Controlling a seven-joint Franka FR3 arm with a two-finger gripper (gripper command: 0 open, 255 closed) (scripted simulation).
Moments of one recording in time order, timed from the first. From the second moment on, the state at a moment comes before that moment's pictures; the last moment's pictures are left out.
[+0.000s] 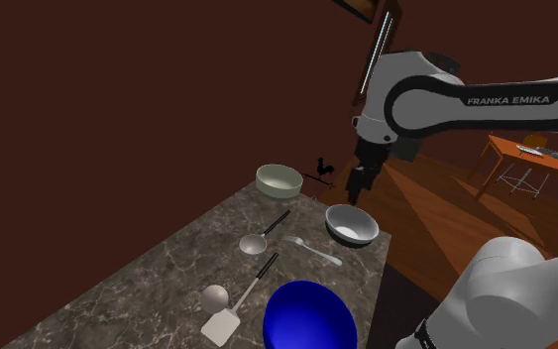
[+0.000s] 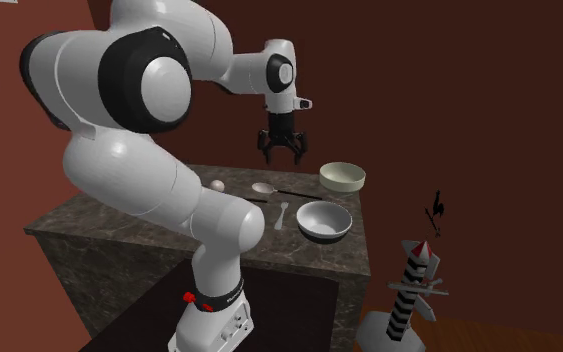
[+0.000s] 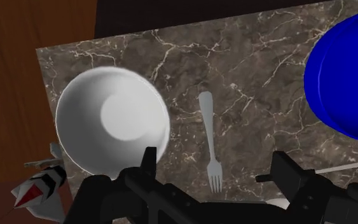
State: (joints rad) arm 0.05 -0.69 -0.03 -2.56 -0.09 1.80 -0.07
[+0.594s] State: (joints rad) arm 0.08 -0.45 -0.05 -2.68 -0.08 2.12 -0.11
